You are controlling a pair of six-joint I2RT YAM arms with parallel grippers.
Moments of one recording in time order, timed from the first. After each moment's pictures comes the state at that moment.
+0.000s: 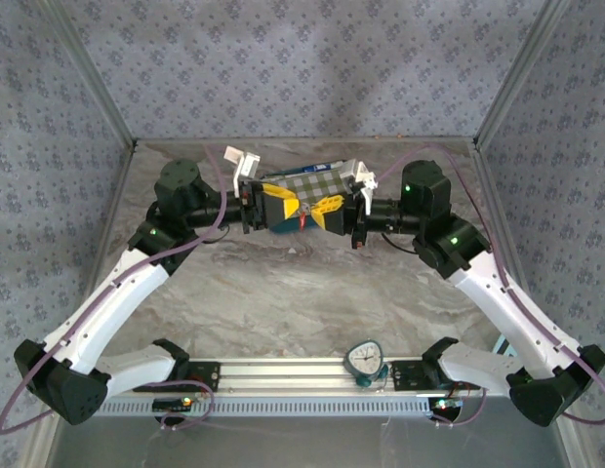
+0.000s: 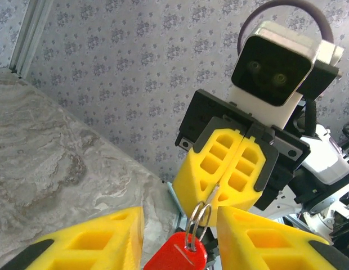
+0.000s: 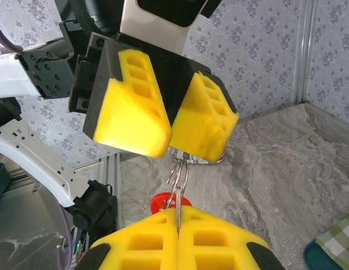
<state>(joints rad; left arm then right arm) -0.57 1.11 1.15 -0.07 0.85 -0.59 0.59 1.09 1.22 -0.32 -0.77 0.04</state>
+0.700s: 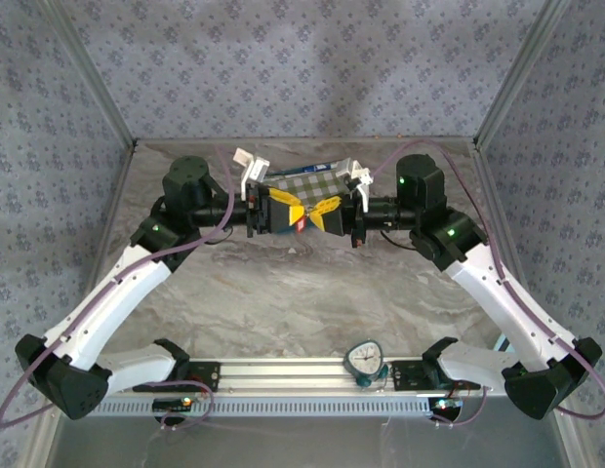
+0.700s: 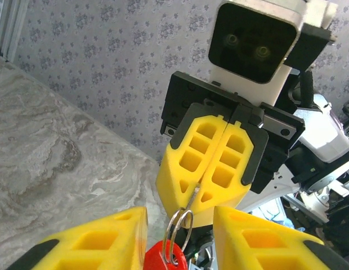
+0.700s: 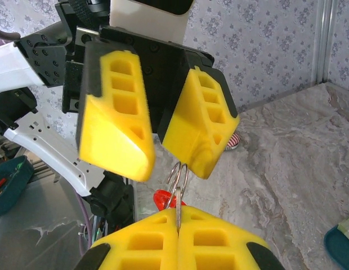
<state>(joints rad) -0.60 1.14 1.20 -0.18 0.87 -0.51 0.58 1.14 1.27 -0.40 -0.84 0.04</state>
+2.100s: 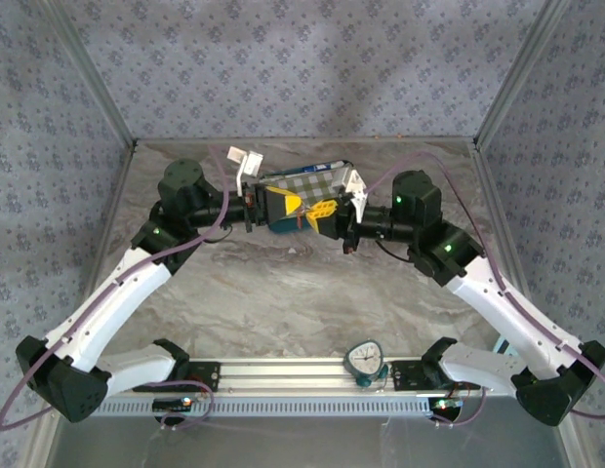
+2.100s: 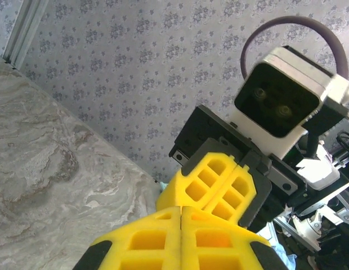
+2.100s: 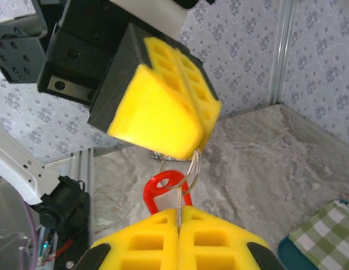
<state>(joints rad) -0.58 1.12 1.15 -0.04 0.83 -0.65 0.71 1.07 1.17 -0.29 -0.58 -0.04</state>
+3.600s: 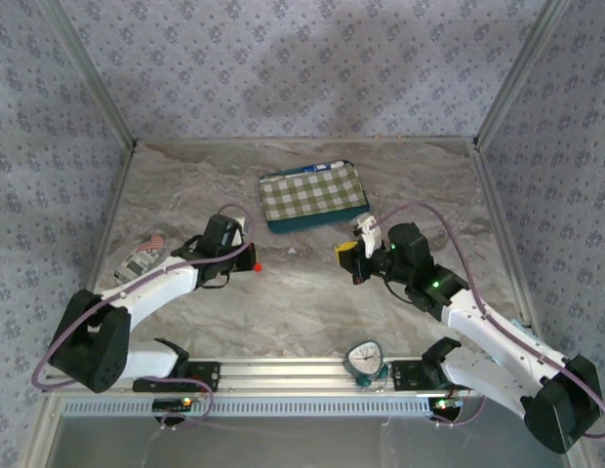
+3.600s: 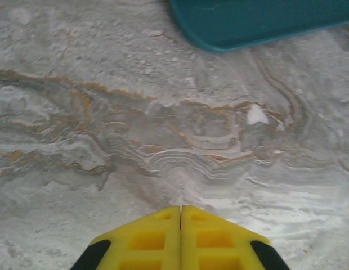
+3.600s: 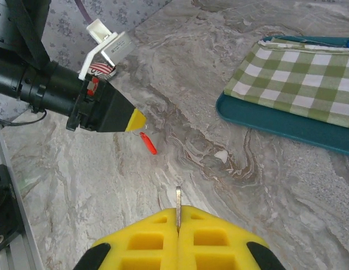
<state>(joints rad) -0.50 1.31 0.67 -0.26 0.09 -0.50 0.61 0.91 0.61 -0.13 -0.34 0.17</state>
